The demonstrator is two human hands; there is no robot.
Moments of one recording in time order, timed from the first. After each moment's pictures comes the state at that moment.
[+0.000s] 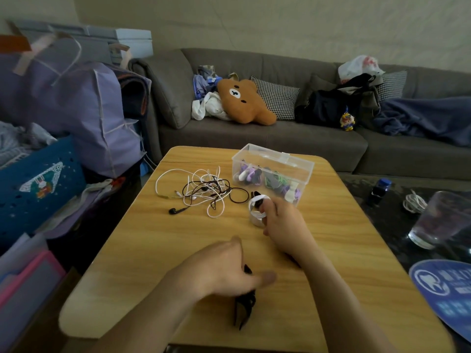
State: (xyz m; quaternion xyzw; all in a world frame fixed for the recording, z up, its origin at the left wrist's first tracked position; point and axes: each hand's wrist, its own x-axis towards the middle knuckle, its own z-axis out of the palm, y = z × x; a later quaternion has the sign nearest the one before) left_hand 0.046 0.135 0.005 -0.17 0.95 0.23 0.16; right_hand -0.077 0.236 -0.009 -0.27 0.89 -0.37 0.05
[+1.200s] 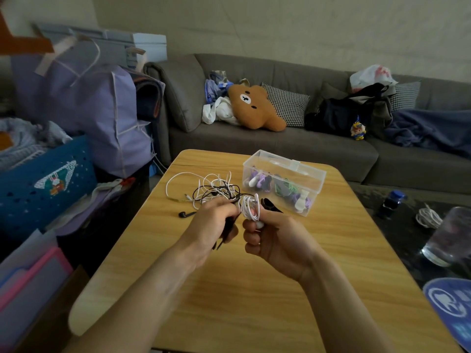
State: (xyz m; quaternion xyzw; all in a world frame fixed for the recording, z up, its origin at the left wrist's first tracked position) left_hand 0.025 0.090 0.006 -0.19 0.65 0.72 -0.16; right_hand -0.046 0.223 0.011 -0.17 0.51 -0.71 0.44
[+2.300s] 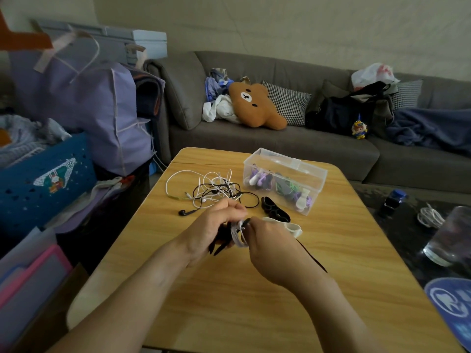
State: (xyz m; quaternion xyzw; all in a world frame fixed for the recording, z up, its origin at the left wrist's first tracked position) left_hand 0.030 0.078 -0.002 -0.11 0.66 0.74 -0.03; right_hand -0.034 0.221 0.002 -0.42 0.89 -0.19 0.06
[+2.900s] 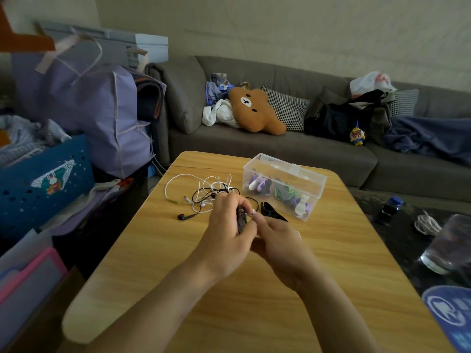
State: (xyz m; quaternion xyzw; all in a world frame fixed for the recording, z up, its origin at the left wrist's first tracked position) left_hand 0.024 0.108 -0.011 -0.07 0.82 0.47 -0.32; right_hand -0.042 0.219 -0.002 -0.20 0.65 -0.66 0.32
